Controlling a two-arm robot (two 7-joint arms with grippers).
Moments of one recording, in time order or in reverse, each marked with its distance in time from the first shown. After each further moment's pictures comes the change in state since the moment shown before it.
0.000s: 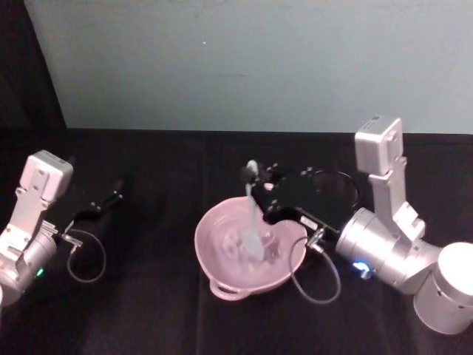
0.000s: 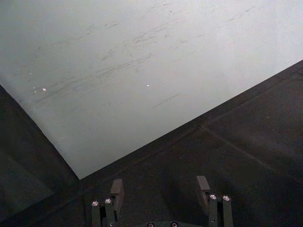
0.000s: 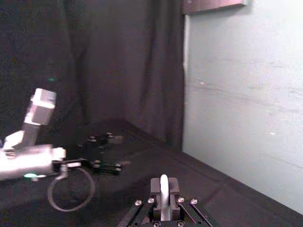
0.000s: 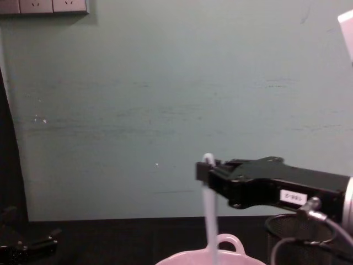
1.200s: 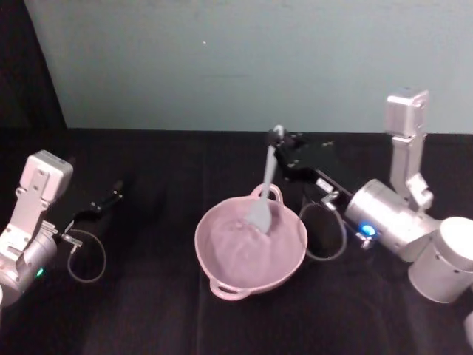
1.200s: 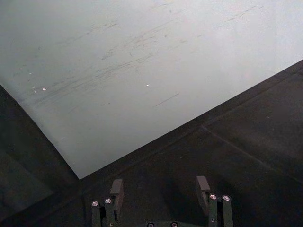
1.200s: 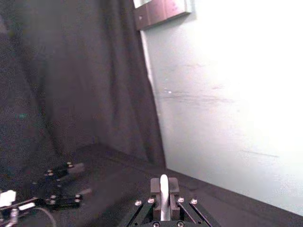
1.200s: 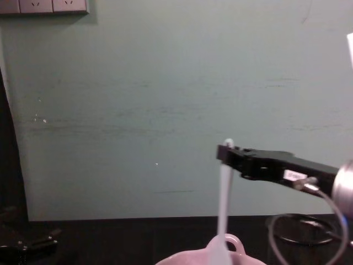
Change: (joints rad) left arm 0.000 0.000 0.000 0.000 0.000 0.000 0.000; right arm 0.111 -0.076 0.043 0.219 0.150 -0.051 -0.005
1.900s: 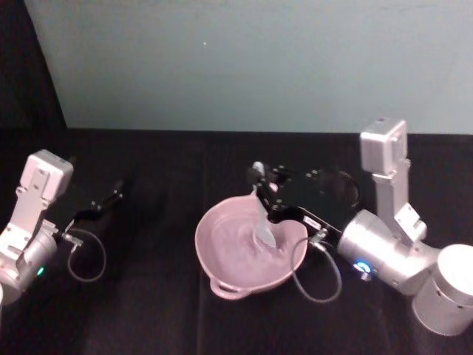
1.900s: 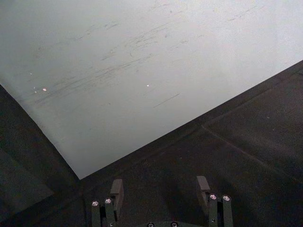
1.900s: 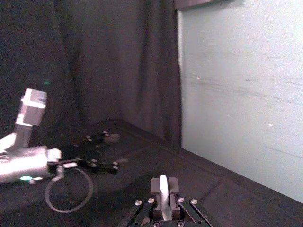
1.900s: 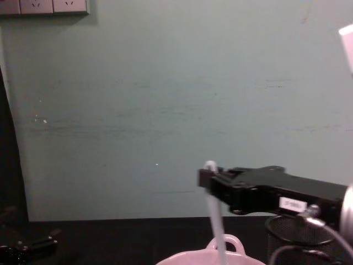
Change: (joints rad) left arm 0.000 0.000 0.000 0.000 0.000 0.000 0.000; right arm -0.113 0.066 -0.047 -0.194 -0.119 0.053 -0.012
